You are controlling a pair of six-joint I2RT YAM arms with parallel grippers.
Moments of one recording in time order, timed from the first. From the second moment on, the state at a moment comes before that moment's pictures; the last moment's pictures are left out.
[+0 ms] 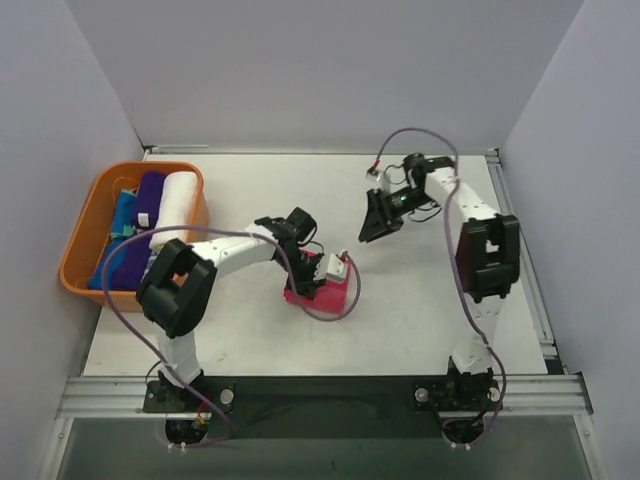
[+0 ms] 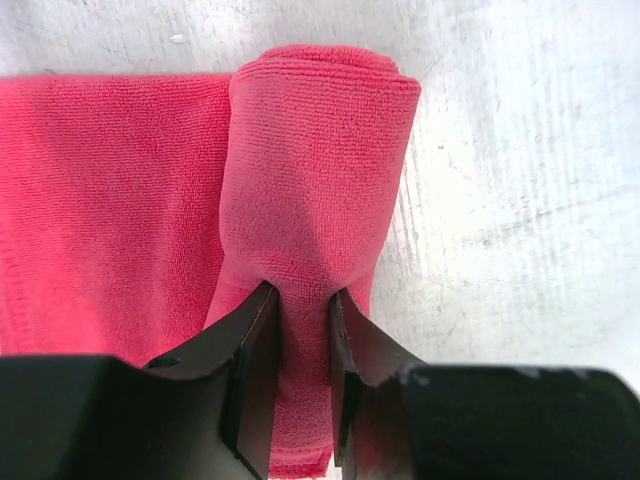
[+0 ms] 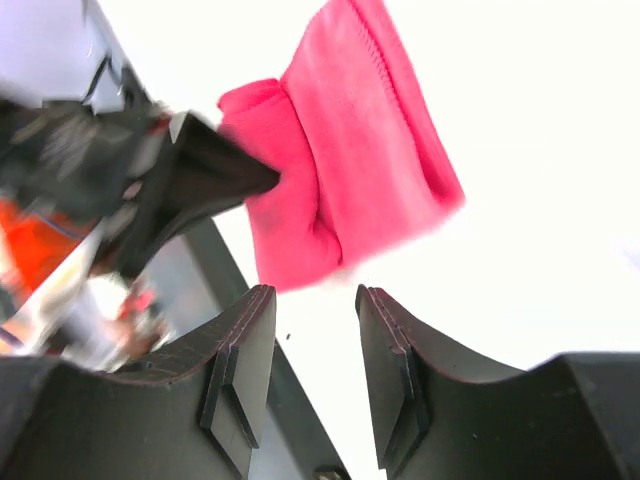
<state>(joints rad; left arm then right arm) -0.71 1.81 1.18 -0.66 0.56 0.98 0.25 2.15 1.72 -1.10 -0.94 -0.27</state>
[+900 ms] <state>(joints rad) -0.50 2.52 2.01 -1.54 1.01 0.94 0.86 1.45 1.26 -0.83 -0.21 -0.45</state>
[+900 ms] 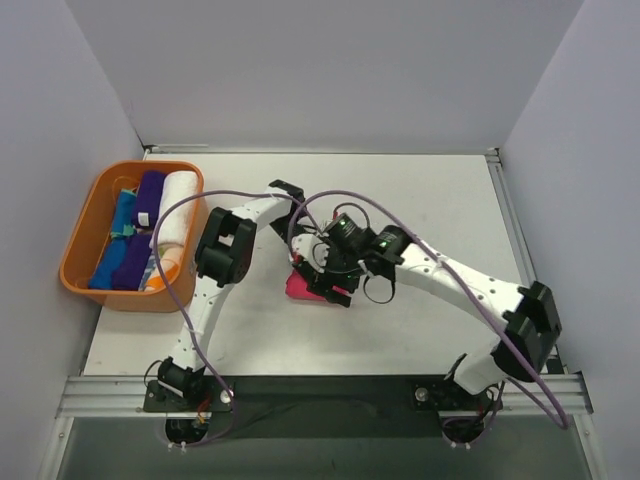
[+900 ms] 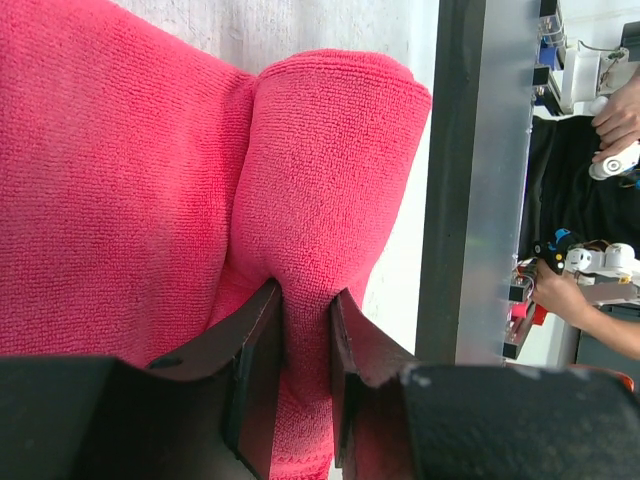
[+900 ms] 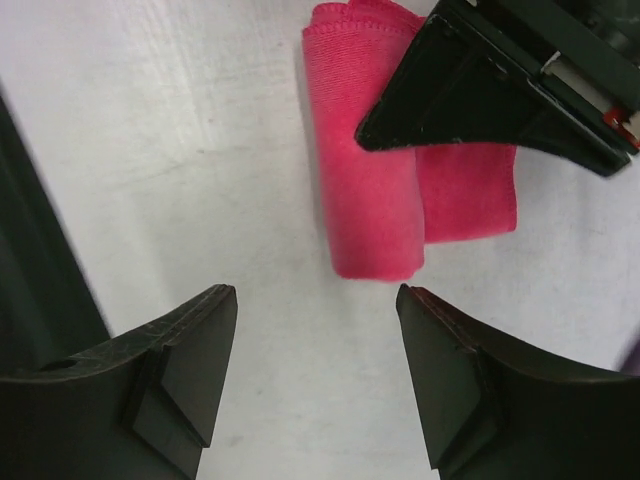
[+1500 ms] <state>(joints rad) -0.49 2.49 1.96 -1.50 1.02 0.92 0.99 1.74 1.08 -0.44 0.12 -0.64</state>
